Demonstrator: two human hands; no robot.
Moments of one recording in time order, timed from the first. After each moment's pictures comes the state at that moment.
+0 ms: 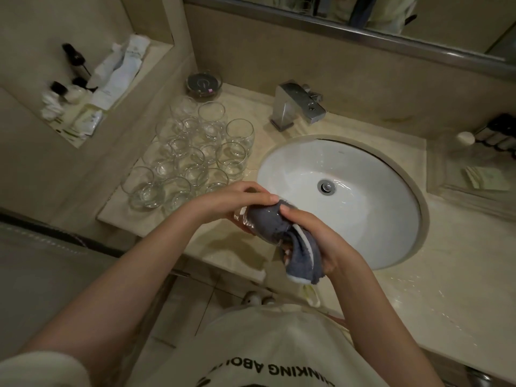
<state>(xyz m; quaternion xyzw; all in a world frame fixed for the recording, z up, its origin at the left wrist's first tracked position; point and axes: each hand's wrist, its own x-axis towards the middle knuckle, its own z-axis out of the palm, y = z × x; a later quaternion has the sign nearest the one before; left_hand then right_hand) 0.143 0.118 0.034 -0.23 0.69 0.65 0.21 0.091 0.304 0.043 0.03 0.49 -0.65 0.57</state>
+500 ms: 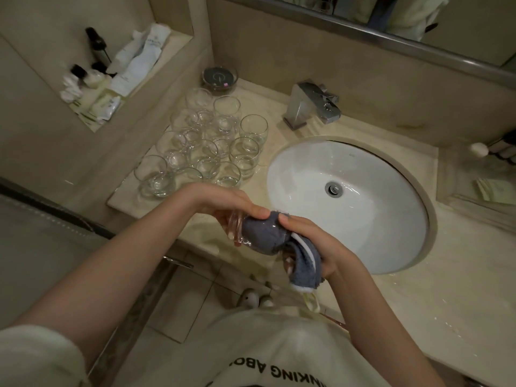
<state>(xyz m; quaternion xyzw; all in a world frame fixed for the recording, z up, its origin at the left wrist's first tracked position) 0.156 0.087 0.028 -0.12 0.70 0.58 0.41 0.104 0.293 0.035 -0.01 0.54 -0.59 0.61</state>
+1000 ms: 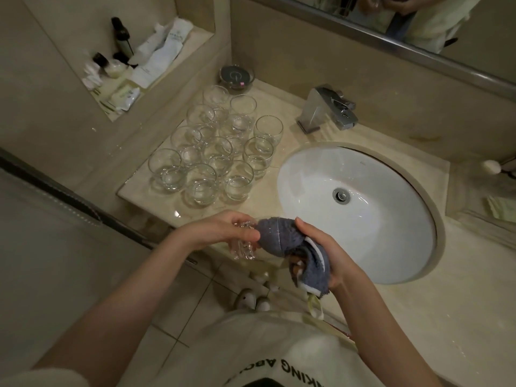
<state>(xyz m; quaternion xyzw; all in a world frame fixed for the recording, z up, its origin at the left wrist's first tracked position) 0.222 0.100 -0.023 -0.19 0.66 0.70 0.20 0.114 0.295 0.029 0.11 0.49 -0.62 0.60</state>
